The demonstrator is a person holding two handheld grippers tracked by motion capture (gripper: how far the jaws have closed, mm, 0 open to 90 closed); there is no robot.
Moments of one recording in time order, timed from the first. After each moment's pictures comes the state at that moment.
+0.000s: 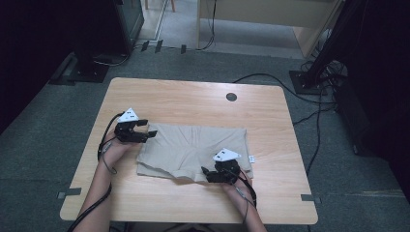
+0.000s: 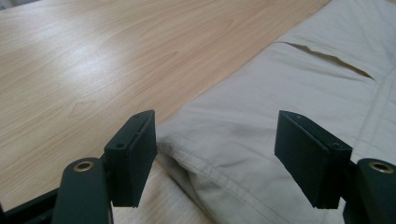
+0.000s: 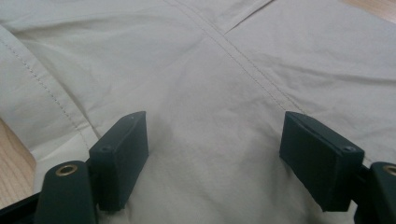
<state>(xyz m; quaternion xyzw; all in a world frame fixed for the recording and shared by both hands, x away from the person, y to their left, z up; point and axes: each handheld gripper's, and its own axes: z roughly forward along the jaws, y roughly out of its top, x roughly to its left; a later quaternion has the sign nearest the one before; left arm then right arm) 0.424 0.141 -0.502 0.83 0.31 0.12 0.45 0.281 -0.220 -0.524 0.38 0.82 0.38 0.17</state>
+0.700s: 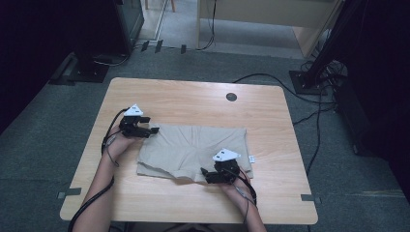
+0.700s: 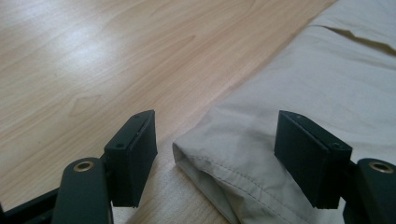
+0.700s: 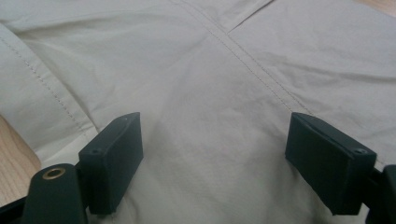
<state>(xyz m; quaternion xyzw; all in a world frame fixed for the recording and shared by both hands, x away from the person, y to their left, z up) 0.450 0.136 -0.517 0.84 0.31 0.11 0.42 0.281 -0.218 -0.524 0.39 0.82 0.38 0.17</state>
